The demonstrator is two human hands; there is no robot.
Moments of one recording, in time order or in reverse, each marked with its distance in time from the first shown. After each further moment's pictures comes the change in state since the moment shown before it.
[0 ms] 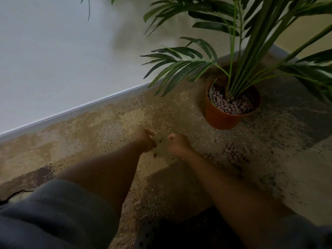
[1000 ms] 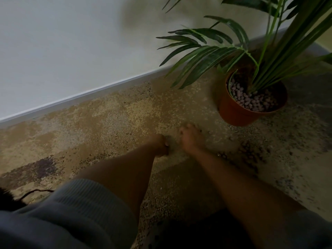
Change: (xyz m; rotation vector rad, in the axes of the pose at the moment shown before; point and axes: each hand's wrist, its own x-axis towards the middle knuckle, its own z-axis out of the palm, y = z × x) left_hand 0.022 -0.025 0.025 0.417 -0.179 0.112; right_hand 0.033 0.014 0.021 -0.536 0.227 -0.113
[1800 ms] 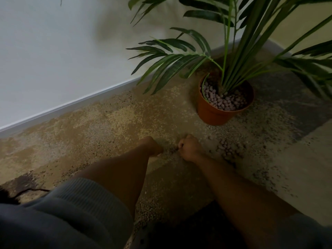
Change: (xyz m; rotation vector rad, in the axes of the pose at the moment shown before) left_hand 0.000 0.046 0.002 -0.112 -0.061 -0.132; right_hand -0.032 0.058 -0.020 0.219 -0.199 0.125
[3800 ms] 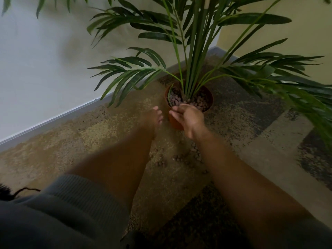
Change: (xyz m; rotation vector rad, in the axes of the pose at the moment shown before) left_hand -0.034 0.149 -0.019 -1.260 0.022 0.216; right_hand -0.021 0.013 -0.143 1.724 0.305 0.217
